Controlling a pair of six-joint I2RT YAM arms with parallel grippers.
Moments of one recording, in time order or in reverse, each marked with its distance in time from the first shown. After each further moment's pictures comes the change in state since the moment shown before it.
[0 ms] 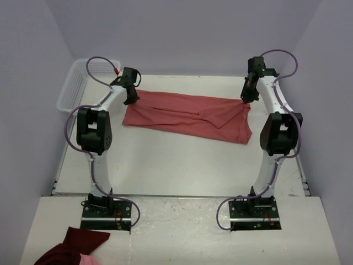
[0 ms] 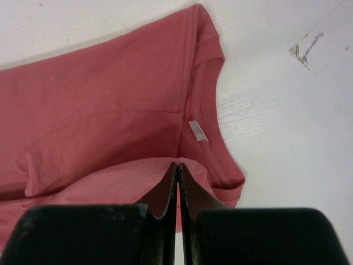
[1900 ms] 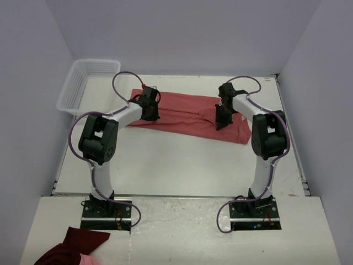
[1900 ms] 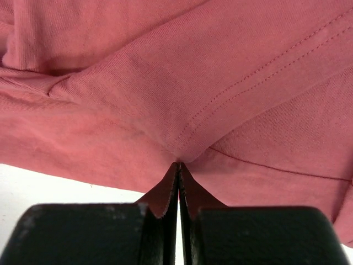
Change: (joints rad) left arm -0.215 -0.142 -0.330 0.231 0.223 0.069; right arm 0.217 -0.026 -0.404 0.168 -0.245 -0.010
